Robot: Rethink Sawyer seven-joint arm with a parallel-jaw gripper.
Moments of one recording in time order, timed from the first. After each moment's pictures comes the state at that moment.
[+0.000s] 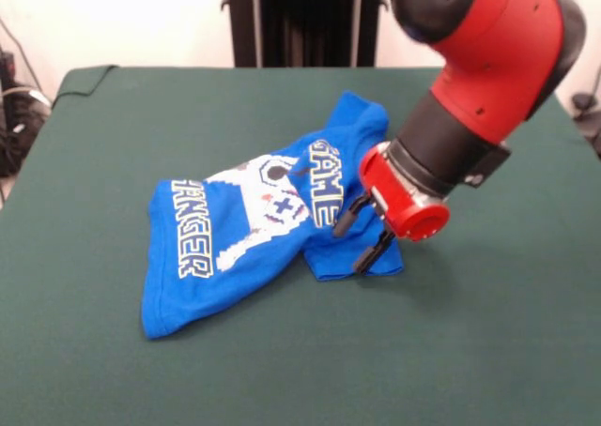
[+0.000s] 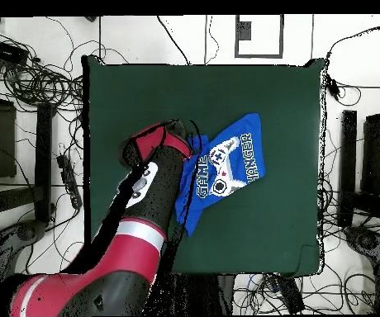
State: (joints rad) arm 0.29 -0.05 -0.49 1.01 -0.19 0.64 3.34
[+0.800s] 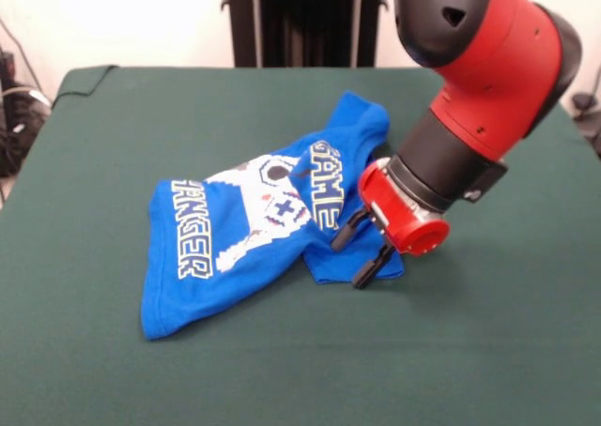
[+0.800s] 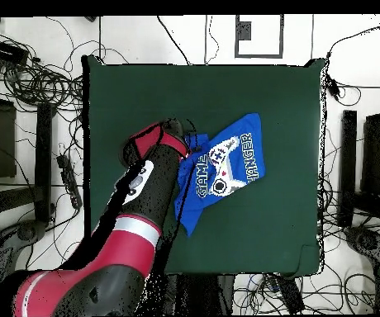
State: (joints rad) arm 0.30 -0.01 -0.53 0.97 -0.18 0.62 3.34
